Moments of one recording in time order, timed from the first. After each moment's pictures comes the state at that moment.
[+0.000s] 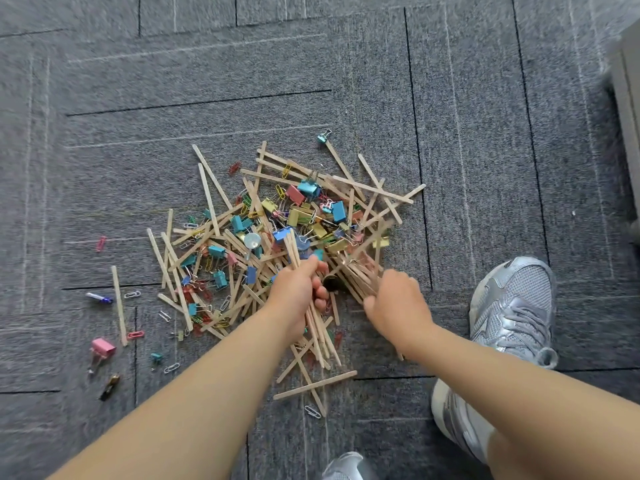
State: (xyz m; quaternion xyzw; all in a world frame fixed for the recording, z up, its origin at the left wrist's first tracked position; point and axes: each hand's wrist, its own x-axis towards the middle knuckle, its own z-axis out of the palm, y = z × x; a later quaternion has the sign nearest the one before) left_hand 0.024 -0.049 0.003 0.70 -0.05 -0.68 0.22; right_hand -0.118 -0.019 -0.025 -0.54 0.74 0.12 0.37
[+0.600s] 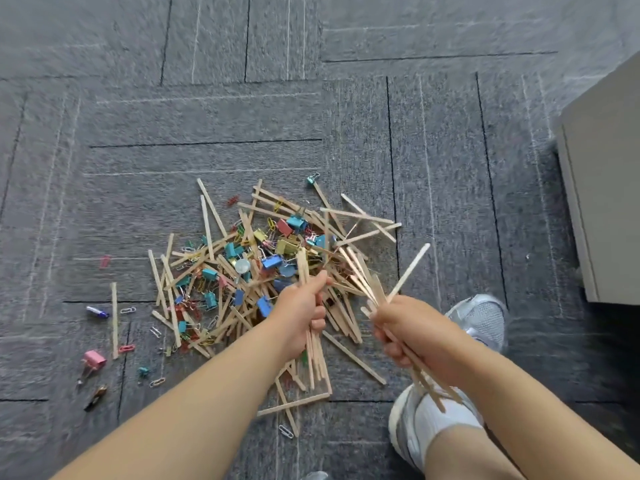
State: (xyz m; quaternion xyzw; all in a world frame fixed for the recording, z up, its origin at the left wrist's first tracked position) left_hand -0.008 -0.061 0.039 0.67 -0.06 -0.71 0.21; right_hand -0.171 -0.040 0.083 -0.22 0.64 -0.07 0.74
